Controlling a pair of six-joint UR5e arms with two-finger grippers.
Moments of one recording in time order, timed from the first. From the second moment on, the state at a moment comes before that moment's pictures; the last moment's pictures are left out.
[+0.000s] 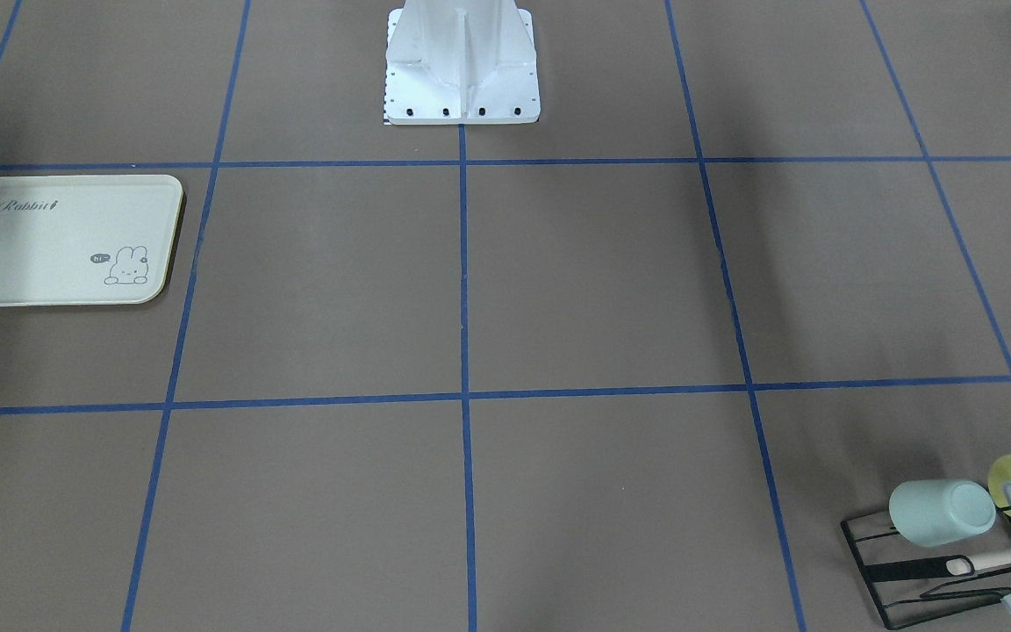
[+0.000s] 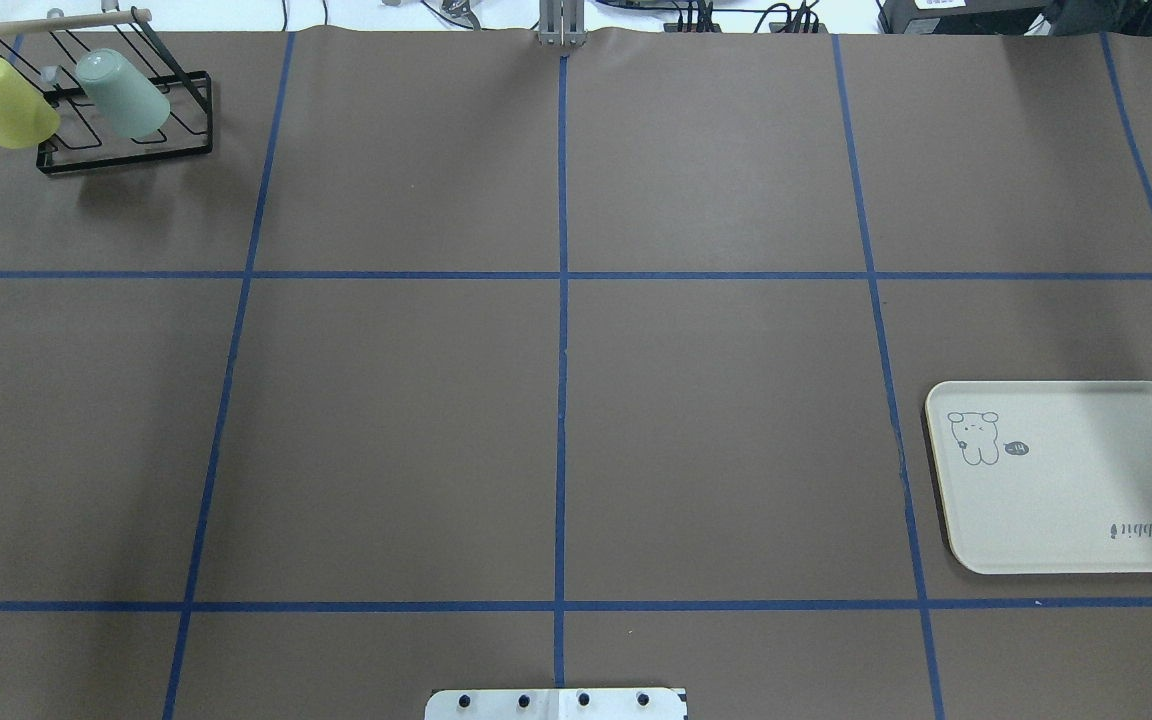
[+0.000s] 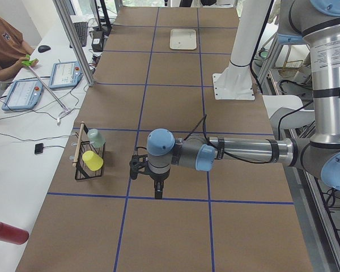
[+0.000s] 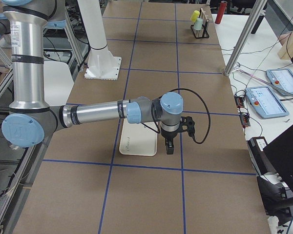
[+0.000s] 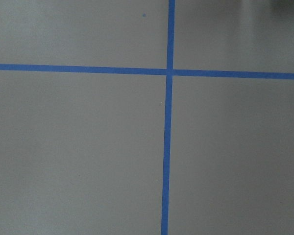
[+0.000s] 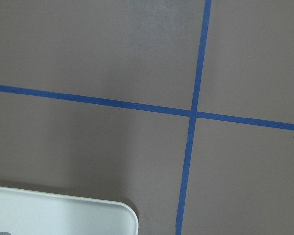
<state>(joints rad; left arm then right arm) -1.52 -1.39 -1.77 -1.72 -2.33 -0.19 1.51 -1.61 1.79 -1.60 2.31 0.04</state>
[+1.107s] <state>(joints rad) -1.51 -1.41 -1.76 -1.76 -2.36 -0.20 1.52 -1.65 1.81 -1.59 2.33 0.03</state>
